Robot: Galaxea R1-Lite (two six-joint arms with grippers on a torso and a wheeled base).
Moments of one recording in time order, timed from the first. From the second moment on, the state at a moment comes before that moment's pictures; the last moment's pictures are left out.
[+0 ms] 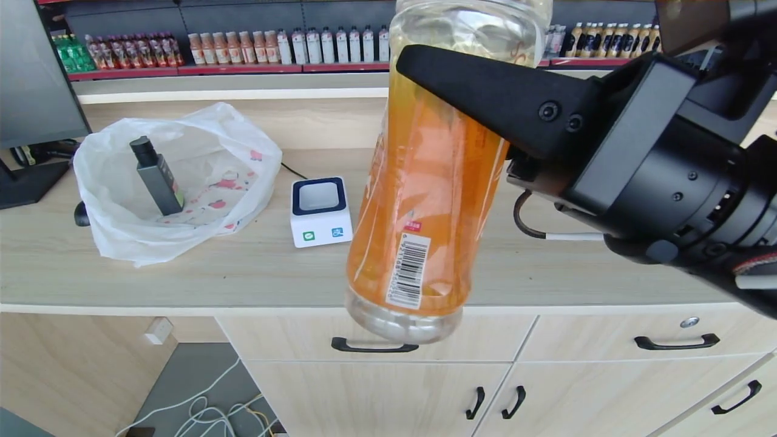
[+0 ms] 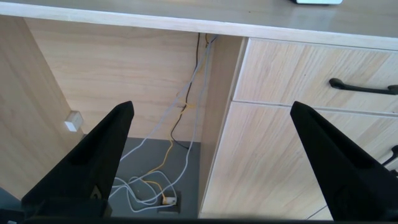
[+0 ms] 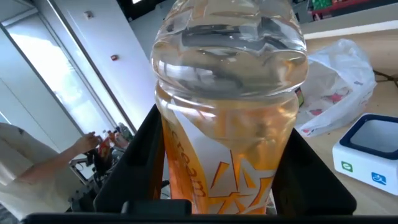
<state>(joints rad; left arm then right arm) 0.00 0.00 0.00 0.00 0.00 -0.01 0.88 1.54 -0.96 -1.00 0.32 0.45</state>
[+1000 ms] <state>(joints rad) 0.00 0.00 0.00 0.00 0.00 -0.01 0.88 1.54 -0.95 -1.01 0.32 0.46</state>
